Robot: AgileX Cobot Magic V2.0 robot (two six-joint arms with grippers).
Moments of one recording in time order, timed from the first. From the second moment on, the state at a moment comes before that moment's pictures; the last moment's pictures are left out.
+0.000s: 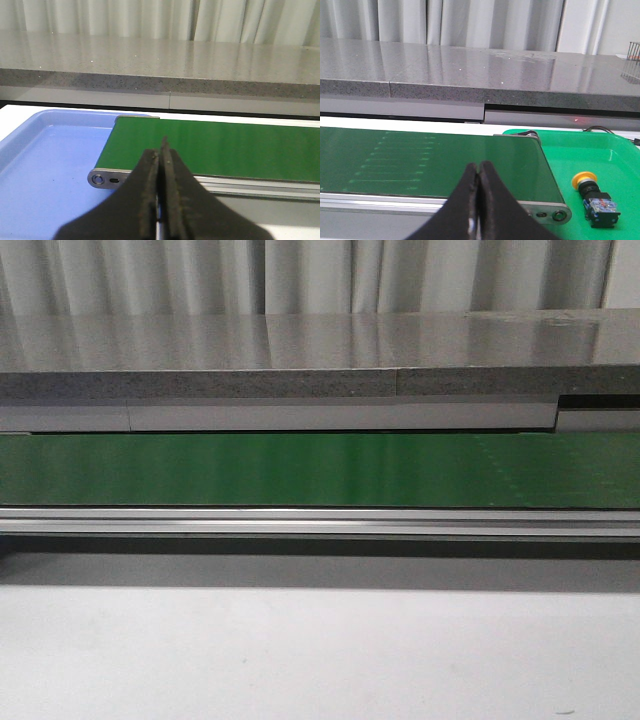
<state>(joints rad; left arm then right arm) -0.04 -0.01 0.00 0.05 0.12 -0.09 -0.06 -0.01 0.03 0.01 0.03 -0.02</state>
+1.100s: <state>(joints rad) -0.04 -0.01 0.00 0.05 0.12 -0.09 -0.06 0.37 -0.62 -0.12 0.52 0.02</state>
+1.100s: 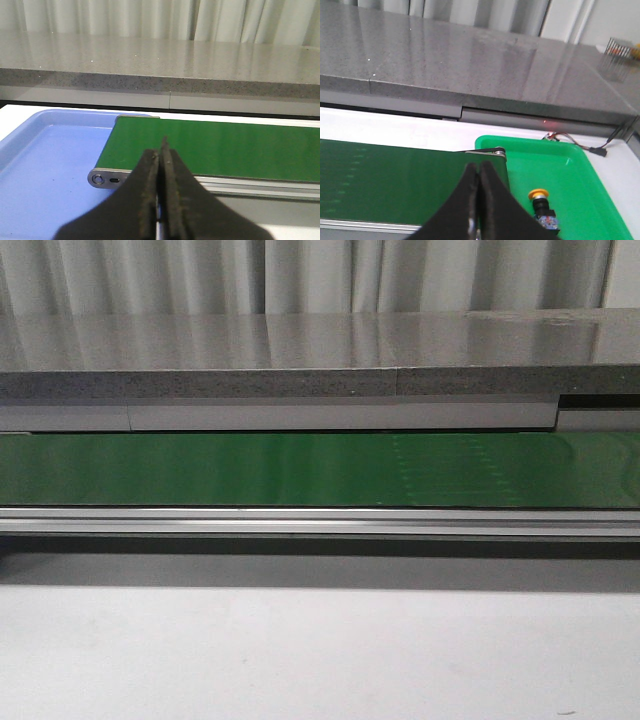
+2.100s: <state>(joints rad) -0.04 -0.01 0.00 0.05 0.12 -0.10 -0.44 1.19 -1.02 -0.09 0.85 0.01</state>
